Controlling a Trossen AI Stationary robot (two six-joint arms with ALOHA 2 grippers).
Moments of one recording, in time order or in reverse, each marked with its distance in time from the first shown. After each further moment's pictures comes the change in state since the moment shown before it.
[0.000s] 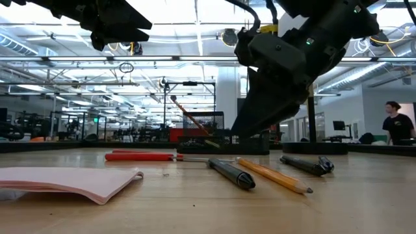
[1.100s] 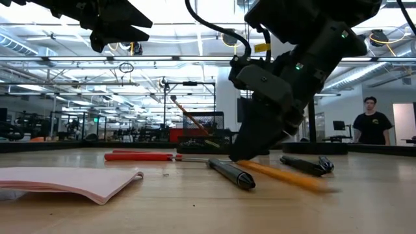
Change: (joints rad) left arm 0.000 0.000 0.000 0.007 -0.001 -0.067; right arm -0.020 0.108 0.003 0.001 -0.082 0.062
